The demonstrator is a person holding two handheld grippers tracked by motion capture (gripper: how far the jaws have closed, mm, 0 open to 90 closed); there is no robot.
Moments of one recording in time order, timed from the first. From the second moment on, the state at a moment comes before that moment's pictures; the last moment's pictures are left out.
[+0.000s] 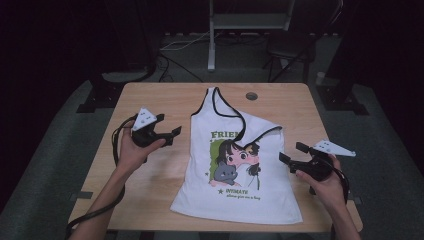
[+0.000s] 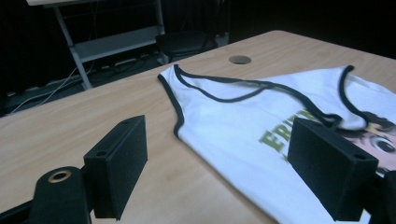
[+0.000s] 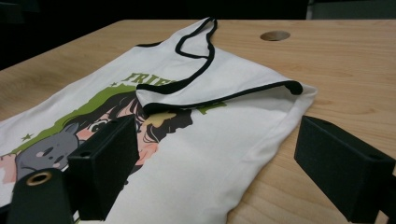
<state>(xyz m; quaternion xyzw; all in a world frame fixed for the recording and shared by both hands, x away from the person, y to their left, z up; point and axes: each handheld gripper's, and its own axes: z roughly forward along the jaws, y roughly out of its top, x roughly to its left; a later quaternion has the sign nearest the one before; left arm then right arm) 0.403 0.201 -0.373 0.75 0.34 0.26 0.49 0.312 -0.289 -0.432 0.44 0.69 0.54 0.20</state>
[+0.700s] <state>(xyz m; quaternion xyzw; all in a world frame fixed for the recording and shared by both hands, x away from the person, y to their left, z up) 0.494 0.146 -0.374 0.76 0.36 0.25 0.48 0.274 -0.307 -0.442 0.47 0.65 0.54 0.24</state>
